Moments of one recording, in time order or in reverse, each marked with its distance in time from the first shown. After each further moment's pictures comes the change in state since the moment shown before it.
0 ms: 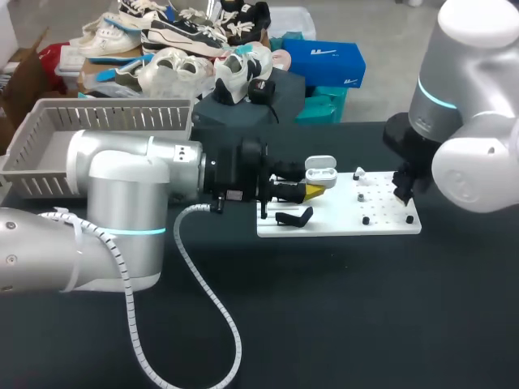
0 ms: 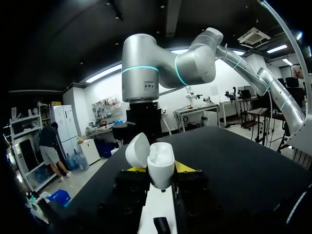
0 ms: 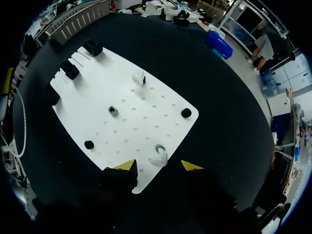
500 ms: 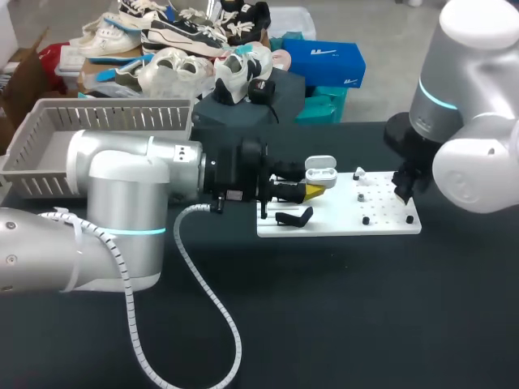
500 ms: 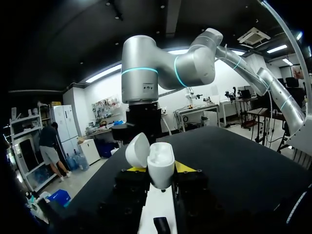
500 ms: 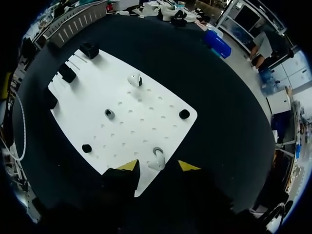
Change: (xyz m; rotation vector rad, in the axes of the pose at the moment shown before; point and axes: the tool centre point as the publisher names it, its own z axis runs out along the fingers) left arm 0.000 0.000 0.000 0.000 0.000 0.000; right arm -0.002 -0.003 0.004 -0.004 -0.010 0.023
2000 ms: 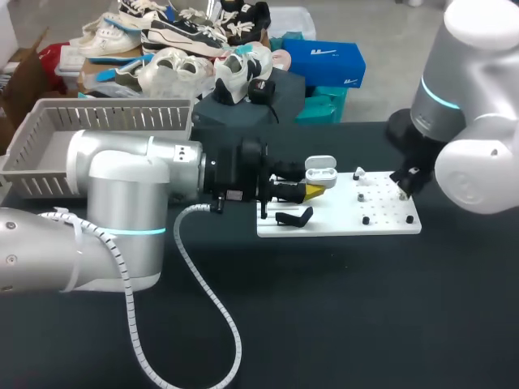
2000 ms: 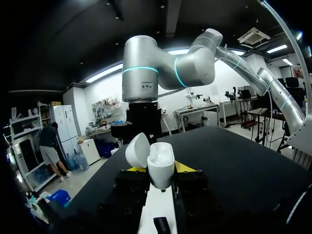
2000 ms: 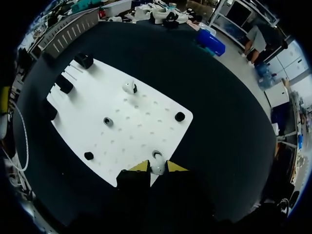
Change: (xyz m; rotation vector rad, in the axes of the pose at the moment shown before) left arm 0.000 0.000 0.000 0.000 0.000 0.000; right arm -0.004 -0.001 -0.004 0.000 -0.026 0.076
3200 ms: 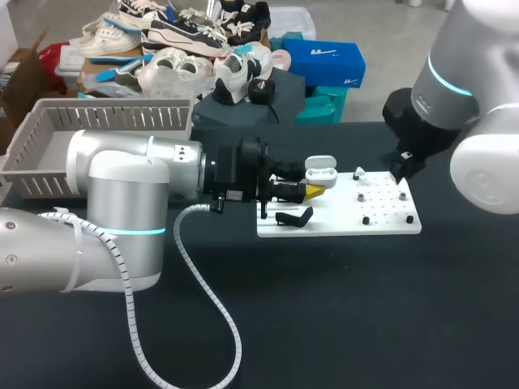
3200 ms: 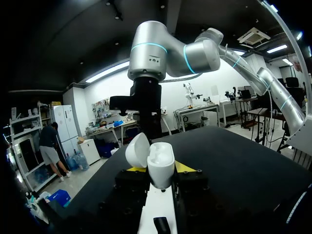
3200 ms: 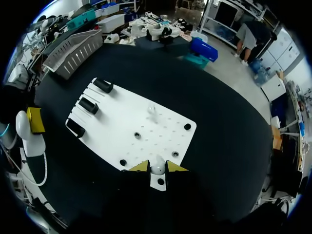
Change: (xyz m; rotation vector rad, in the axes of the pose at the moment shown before) left arm 0.000 0.000 0.000 0.000 0.000 0.000; right arm -0.015 0.031 -0.058 -0.022 -0.097 0.098
